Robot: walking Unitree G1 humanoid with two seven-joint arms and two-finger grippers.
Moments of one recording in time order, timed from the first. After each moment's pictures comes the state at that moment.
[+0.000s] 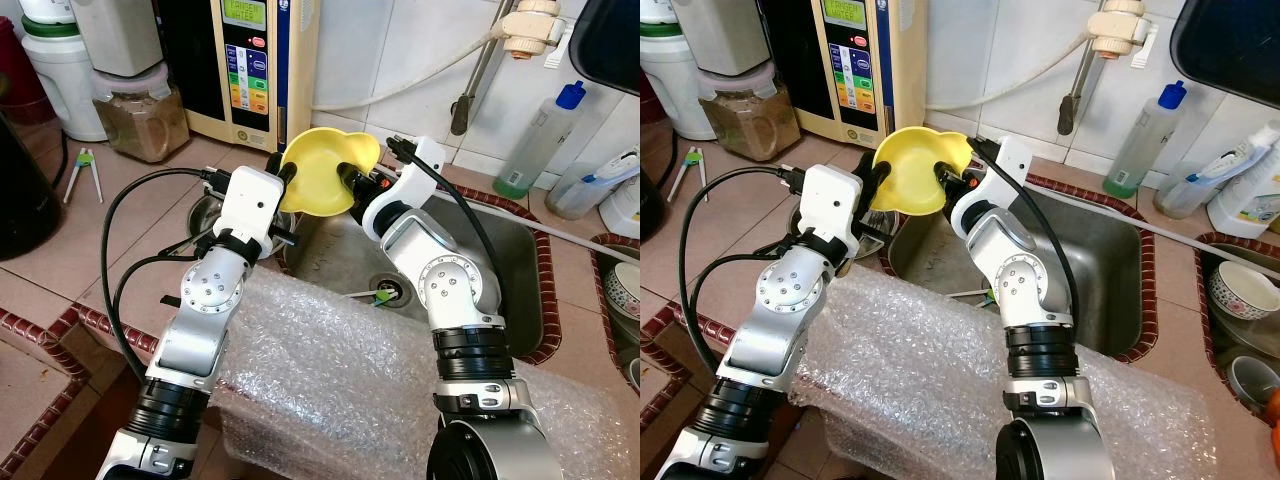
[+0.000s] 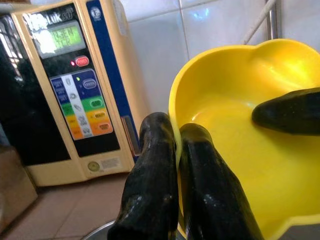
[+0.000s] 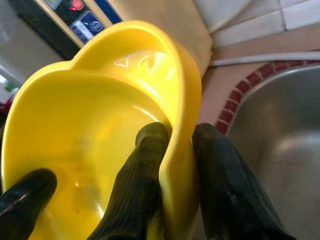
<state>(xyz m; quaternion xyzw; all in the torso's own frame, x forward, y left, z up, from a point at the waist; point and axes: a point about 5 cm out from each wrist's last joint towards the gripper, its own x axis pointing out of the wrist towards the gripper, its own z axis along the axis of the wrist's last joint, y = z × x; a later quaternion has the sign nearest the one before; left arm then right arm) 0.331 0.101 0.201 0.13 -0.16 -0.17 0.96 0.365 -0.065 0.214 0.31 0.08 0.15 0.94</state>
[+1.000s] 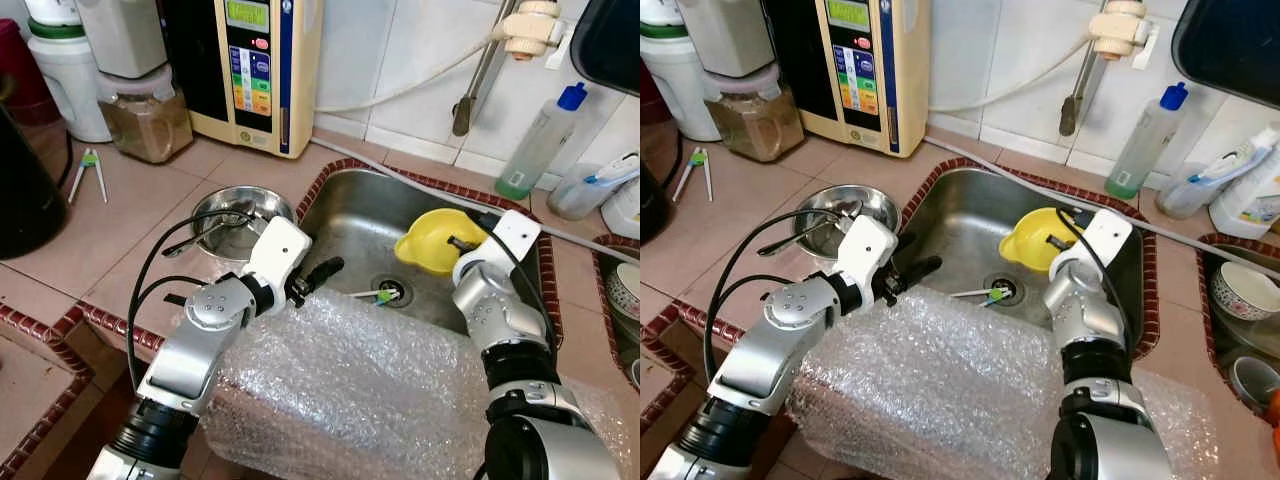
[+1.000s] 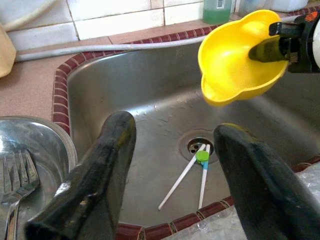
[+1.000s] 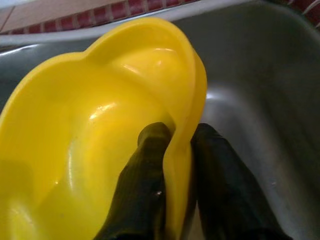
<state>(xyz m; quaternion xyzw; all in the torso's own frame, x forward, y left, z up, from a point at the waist) 0.310 0.088 0.154 0.12 0.03 -0.36 0.92 0.370 -0.183 0.124 0.19 0.16 -0.20 0.95</state>
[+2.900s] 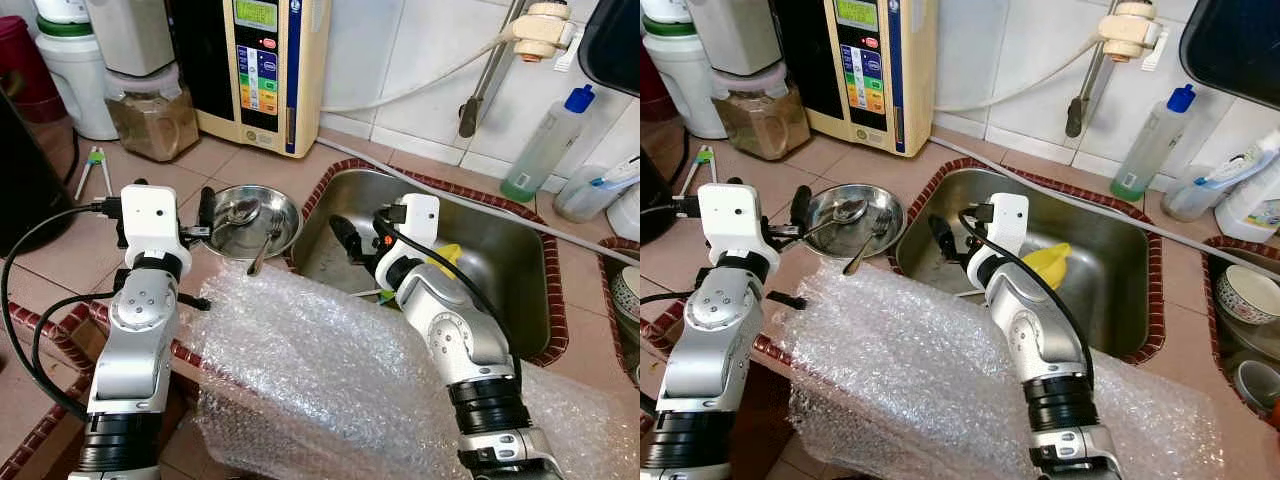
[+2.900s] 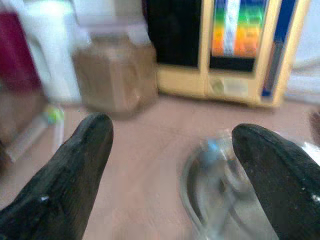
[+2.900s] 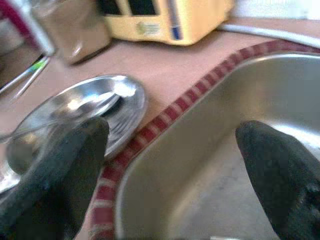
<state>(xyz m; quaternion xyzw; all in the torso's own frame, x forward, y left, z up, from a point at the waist) 0.310 0.178 0.171 0.03 -0.05 0.04 1.00 0.332 -0.083 0.168 0.14 0.06 0.25 0.96</state>
